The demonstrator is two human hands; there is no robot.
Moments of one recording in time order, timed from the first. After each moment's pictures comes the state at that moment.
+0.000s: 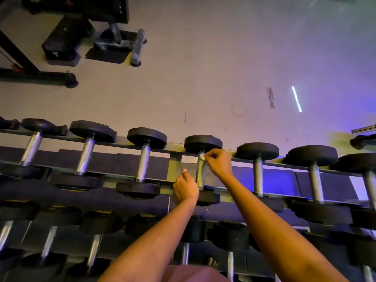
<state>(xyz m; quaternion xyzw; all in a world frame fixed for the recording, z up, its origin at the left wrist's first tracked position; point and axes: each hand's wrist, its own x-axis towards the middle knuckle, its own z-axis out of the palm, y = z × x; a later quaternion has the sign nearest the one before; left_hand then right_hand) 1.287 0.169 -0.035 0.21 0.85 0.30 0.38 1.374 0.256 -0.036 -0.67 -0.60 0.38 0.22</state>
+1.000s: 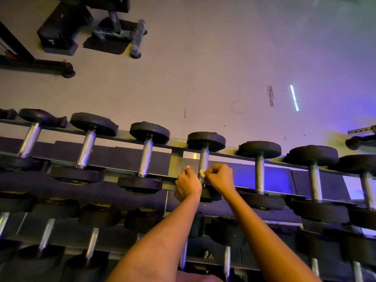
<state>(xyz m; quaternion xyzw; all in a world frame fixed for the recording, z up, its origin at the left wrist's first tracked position) 1.285 0.170 -0.039 0.17 0.85 0.30 0.39 1.377 0.207 -0.044 -0.70 -0.58 0.40 0.14</state>
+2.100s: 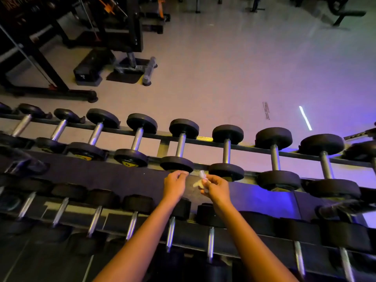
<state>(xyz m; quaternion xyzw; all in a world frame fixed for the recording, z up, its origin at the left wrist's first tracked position) 1.359 0.031 0.016 0.34 0.75 0.39 0.42 1.494 0.041 0.032 -0.60 -0.39 0.60 0.35</state>
